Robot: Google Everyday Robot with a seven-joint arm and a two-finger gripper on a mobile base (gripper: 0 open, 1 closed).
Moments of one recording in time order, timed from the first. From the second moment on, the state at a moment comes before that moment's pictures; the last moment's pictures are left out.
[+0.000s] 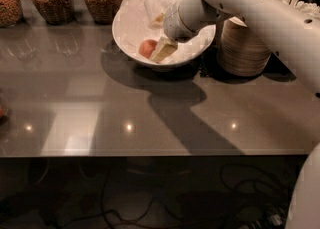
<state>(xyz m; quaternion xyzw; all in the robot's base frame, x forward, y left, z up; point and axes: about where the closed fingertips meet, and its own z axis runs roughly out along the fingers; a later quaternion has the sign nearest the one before) 0.705 0.002 0.889 -0.72 0.57 0.03 0.40</state>
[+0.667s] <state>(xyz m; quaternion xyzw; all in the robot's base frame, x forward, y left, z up) 0.712 0.008 0.878 -0.71 0.58 0.05 0.39</state>
